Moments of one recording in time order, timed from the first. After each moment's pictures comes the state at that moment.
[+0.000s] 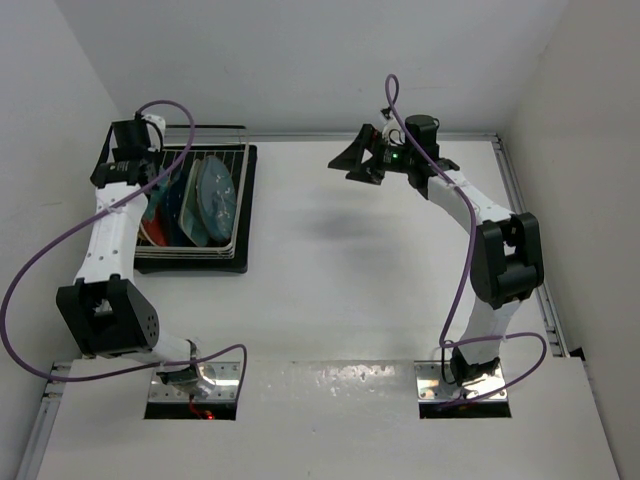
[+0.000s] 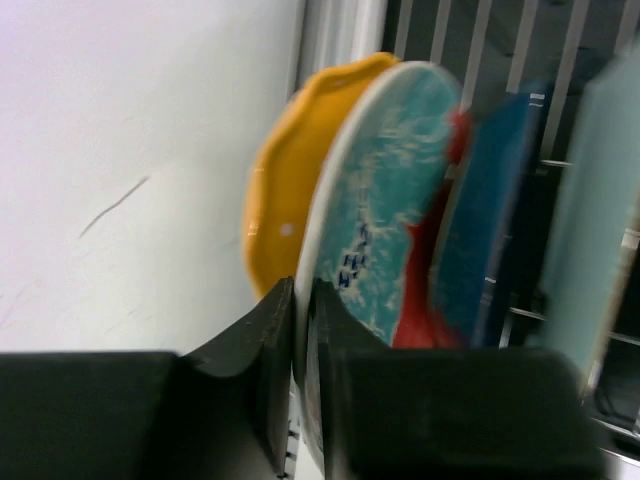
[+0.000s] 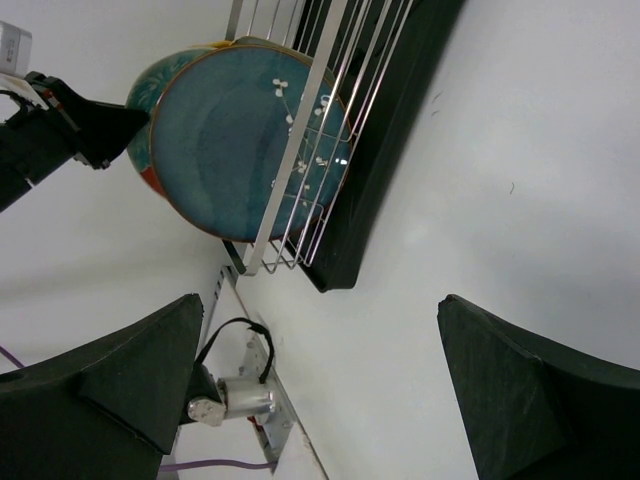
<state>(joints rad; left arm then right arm) 0.17 1.47 1.45 -0.63 -0.35 0.35 0.24 1.85 1.40 0.03 -0.80 0.72</state>
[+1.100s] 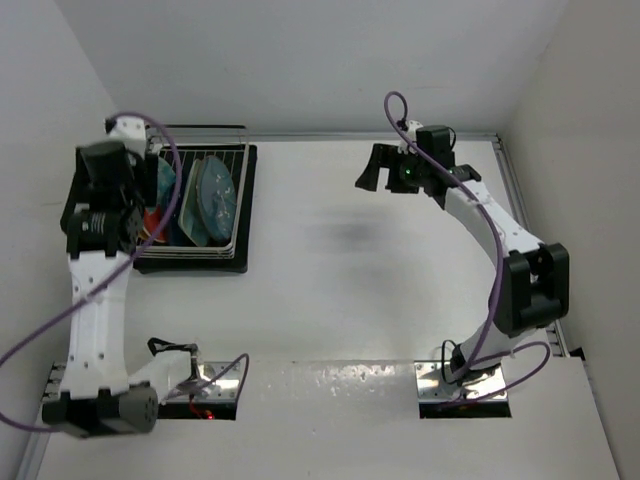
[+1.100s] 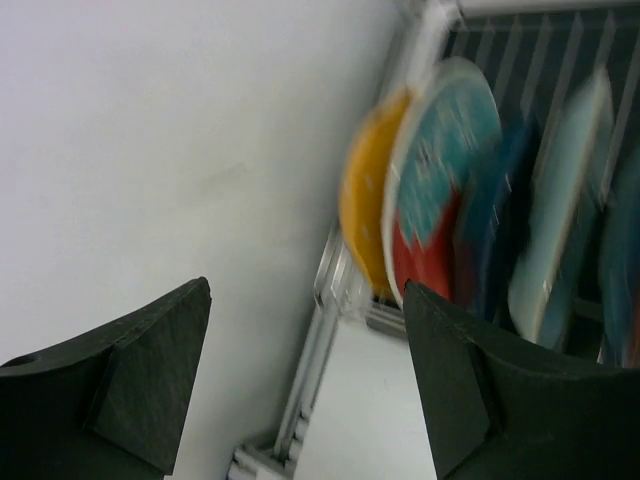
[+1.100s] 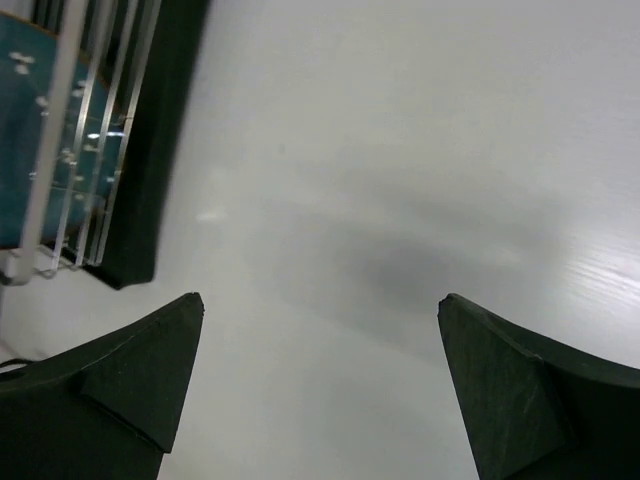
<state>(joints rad) 0.09 1.12 1.48 -0.73 -0.46 0.29 0.24 1.67 1.35 -0.33 -0.39 0.34</state>
